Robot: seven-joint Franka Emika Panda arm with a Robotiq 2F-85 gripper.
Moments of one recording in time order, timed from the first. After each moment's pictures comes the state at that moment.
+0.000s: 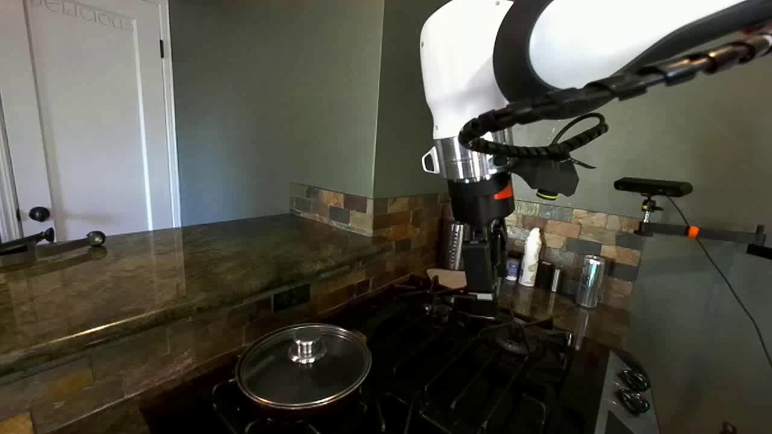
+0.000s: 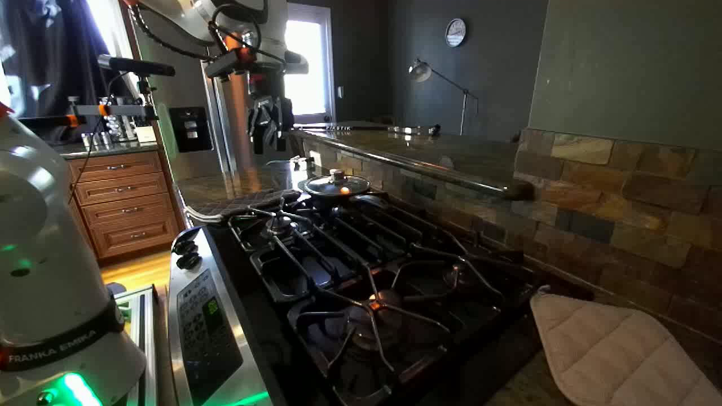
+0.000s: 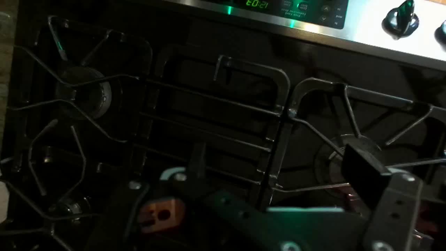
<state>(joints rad) 0.09 -0.43 0.25 -2.35 -0.10 1.71 0.09</state>
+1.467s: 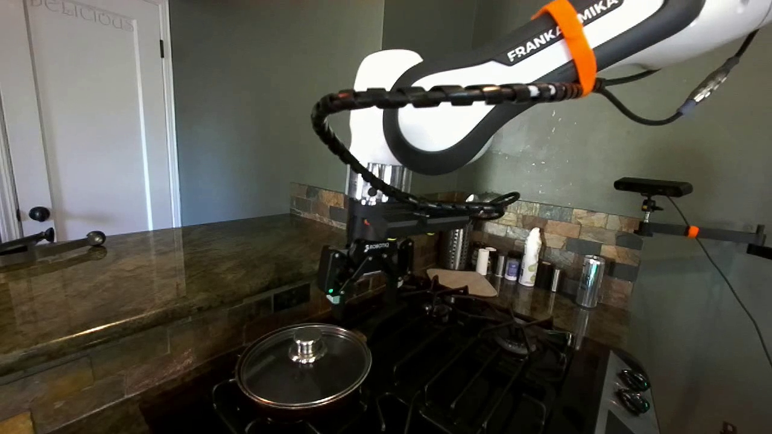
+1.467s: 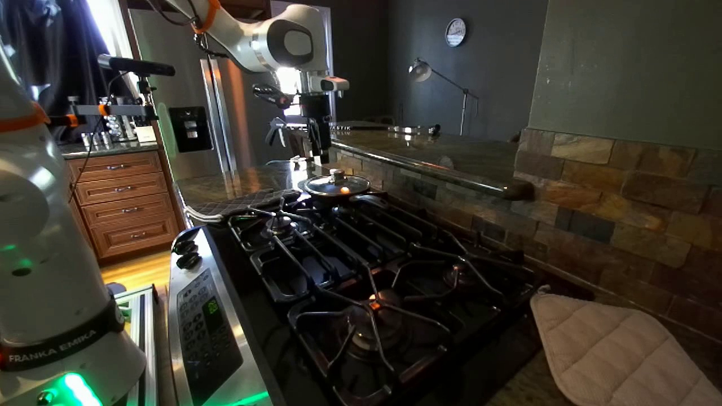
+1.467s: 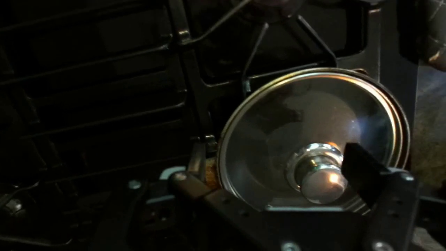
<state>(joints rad) 0.10 -0.07 0.23 -2.17 -0.03 2.17 0.55</state>
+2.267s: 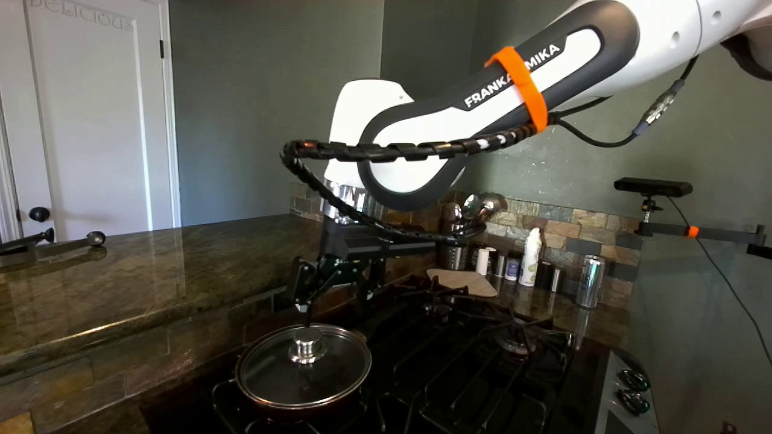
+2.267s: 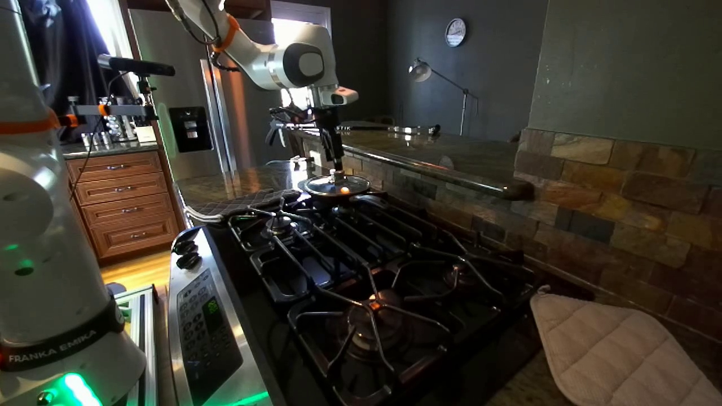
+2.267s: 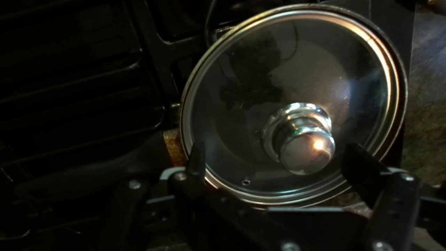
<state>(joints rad) 0.13 0.05 0.21 -2.13 -0.07 2.34 0.61</state>
